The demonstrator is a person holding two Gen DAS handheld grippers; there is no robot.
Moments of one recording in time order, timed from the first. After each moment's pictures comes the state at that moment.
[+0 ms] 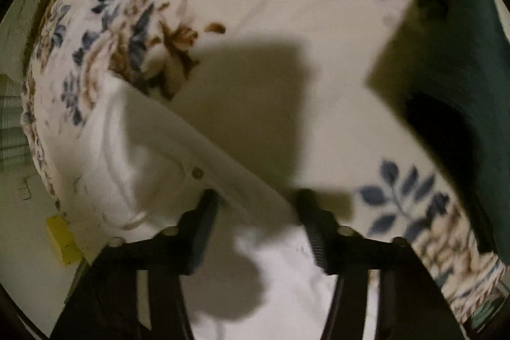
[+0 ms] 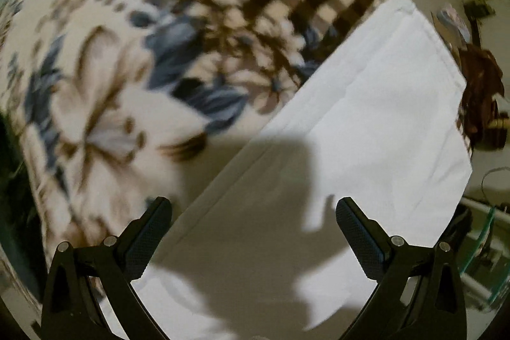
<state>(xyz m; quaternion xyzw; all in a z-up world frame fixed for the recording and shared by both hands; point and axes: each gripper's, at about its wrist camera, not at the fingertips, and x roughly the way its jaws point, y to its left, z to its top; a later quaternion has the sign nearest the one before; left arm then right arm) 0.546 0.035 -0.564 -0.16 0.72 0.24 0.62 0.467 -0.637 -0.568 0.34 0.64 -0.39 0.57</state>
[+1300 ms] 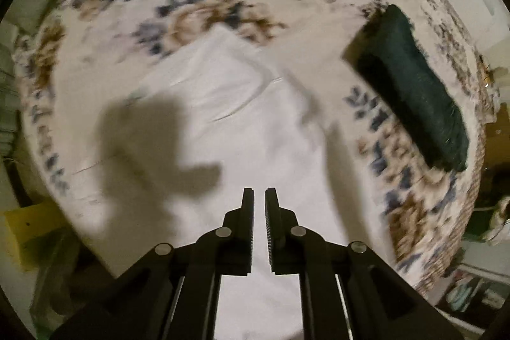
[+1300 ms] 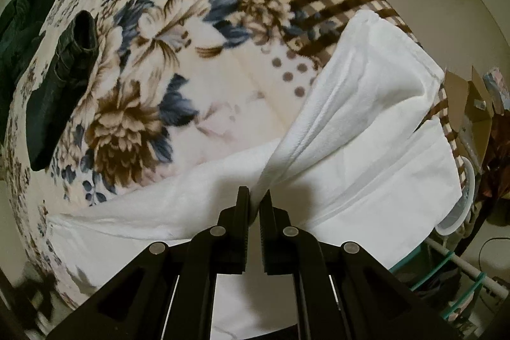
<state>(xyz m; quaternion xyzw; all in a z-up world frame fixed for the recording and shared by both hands) 0.394 0.063 -0.457 -0.27 0.63 0.14 0.71 0.369 -0.582 -0.485 0.28 0.64 -0.21 0.68</state>
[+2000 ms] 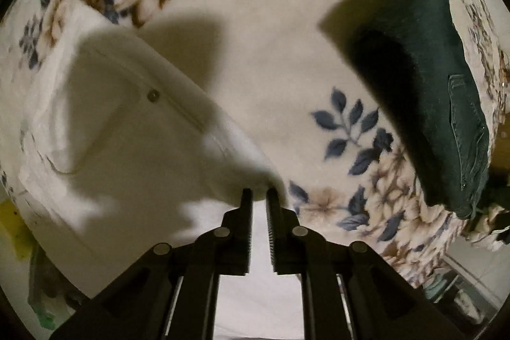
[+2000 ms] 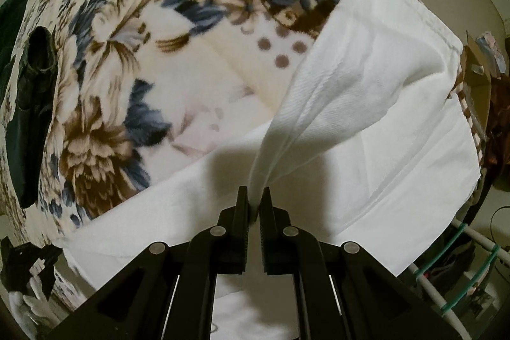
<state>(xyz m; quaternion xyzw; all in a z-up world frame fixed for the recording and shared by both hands) 0.509 0.028 -0.545 -0.30 0.71 0.12 0.62 0.379 -0.605 -0.530 0.32 0.66 -0.26 0.63</state>
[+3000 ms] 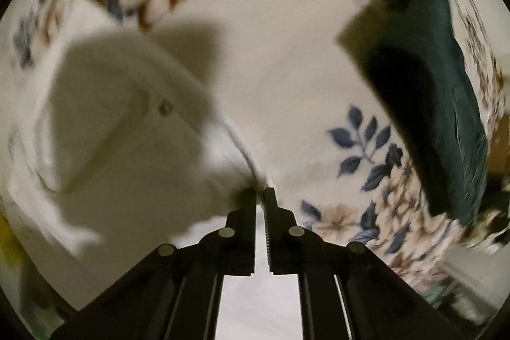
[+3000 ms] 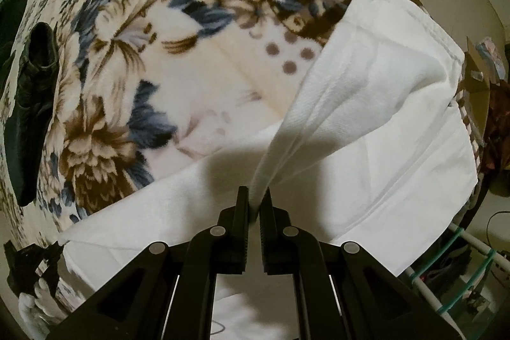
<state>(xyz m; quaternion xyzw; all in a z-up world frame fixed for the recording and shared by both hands) 0.498 0.036 -0.565 -0.34 0.68 0.11 0.64 0.388 -0.592 -0.529 0.31 0.66 -0.25 0.64</state>
